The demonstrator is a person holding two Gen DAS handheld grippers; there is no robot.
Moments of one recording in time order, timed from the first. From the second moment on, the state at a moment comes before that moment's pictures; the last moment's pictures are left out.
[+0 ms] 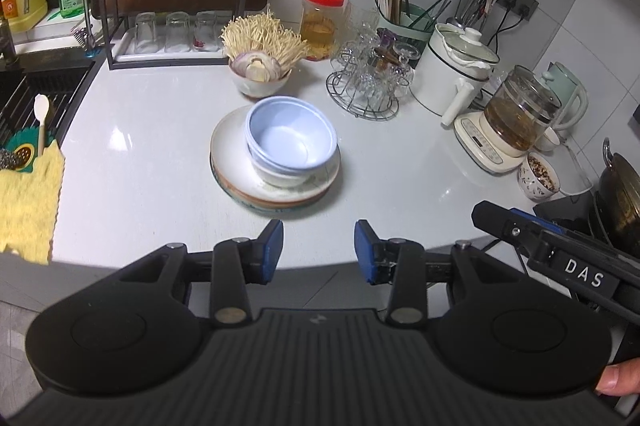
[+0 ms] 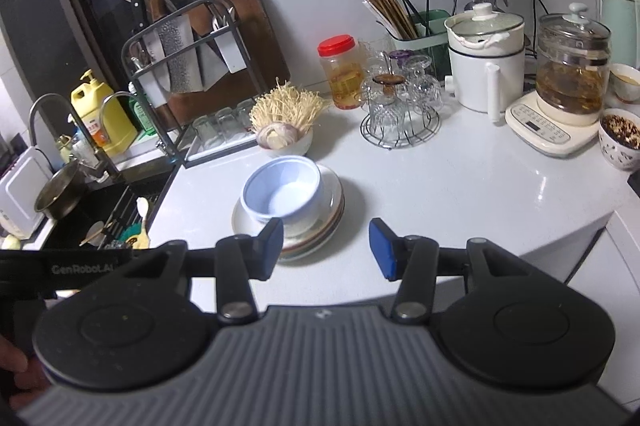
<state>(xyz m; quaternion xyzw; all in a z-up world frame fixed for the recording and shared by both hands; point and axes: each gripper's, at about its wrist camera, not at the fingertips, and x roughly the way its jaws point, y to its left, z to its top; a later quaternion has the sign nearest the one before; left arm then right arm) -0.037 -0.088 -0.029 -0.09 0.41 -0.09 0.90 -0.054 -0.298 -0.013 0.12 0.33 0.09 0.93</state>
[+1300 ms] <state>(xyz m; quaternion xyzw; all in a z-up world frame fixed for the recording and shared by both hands) -0.115 -0.091 -0.001 -0.04 0.37 -0.05 0.93 -0.106 -0.310 -0.008 0.11 0.32 0.08 0.94</state>
